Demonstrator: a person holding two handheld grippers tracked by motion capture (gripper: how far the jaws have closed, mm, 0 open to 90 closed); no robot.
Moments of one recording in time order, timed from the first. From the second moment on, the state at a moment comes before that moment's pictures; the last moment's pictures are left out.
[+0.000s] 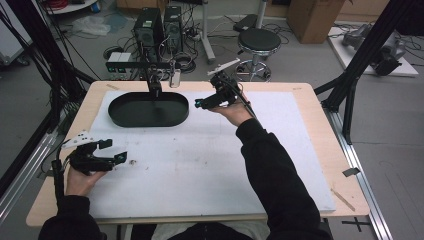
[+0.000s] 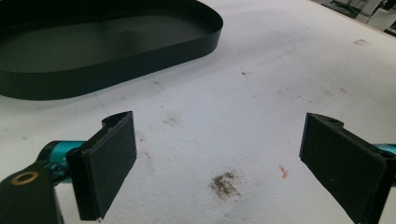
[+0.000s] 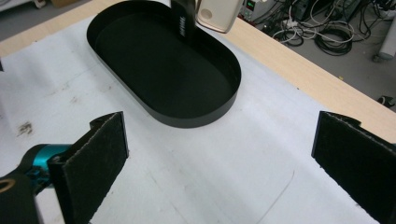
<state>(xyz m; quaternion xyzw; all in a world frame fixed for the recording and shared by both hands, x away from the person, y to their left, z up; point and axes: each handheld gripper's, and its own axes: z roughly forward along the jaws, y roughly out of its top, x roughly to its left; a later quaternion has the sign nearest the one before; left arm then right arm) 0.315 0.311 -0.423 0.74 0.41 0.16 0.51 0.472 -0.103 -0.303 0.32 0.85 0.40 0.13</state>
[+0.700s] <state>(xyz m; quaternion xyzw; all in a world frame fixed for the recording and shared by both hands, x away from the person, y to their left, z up) 0.314 0.310 -0.422 0.74 0.41 0.16 0.51 0.421 -0.171 -0.320 0.34 0.83 0.41 0.14</state>
